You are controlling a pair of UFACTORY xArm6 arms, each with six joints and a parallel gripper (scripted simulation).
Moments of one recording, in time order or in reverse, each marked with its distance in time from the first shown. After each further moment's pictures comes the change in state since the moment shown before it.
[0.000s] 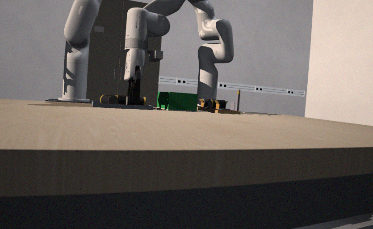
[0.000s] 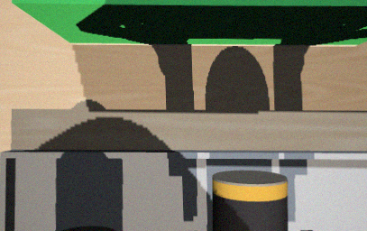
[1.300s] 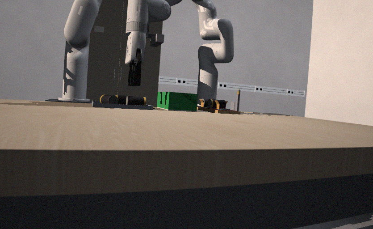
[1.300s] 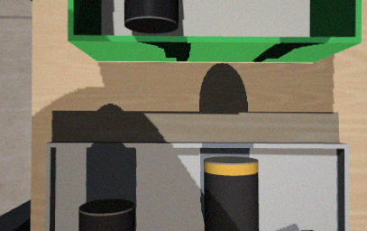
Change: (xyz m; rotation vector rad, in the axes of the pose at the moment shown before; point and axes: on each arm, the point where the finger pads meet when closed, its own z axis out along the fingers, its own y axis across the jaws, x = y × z) left arm 0.000 0.000 -0.054 -0.001 -0.001 0.000; right arm 0.000 0.000 0.000 0.000 0.000 0.000
